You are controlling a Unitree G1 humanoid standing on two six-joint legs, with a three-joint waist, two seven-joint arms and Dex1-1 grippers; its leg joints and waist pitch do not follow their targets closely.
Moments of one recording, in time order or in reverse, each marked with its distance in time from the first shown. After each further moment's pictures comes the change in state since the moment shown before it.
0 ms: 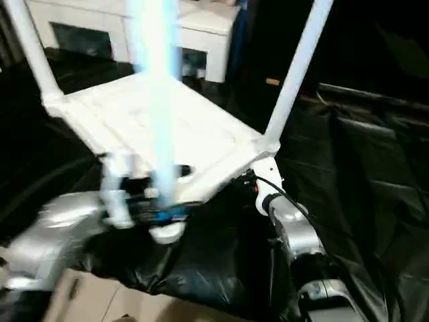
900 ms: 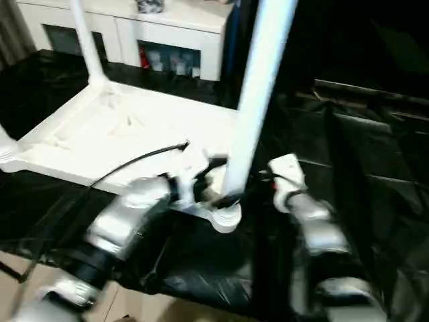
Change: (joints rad) left arm -0.275 -0.025 -0.154 0.580 0.241 -0.345 -0.040; right arm 0.071 -0.225 -0.022 -0.097 0.022 -0.065 0.257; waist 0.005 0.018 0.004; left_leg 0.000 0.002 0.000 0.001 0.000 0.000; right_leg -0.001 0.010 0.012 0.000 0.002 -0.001
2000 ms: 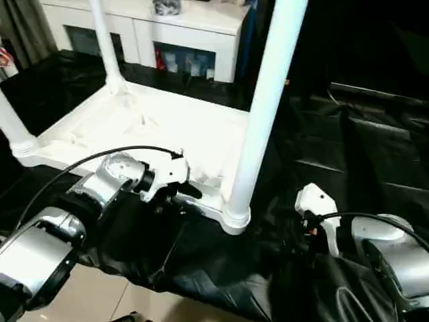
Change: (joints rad) left arm -0.391 0.020 -0.100 0.726 0.229 -0.290 -0.233; right arm 0.332 -0.375 0.041 -0.648 0.274 0.355 0.541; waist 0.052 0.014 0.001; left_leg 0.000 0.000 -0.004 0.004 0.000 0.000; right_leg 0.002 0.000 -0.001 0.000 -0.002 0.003
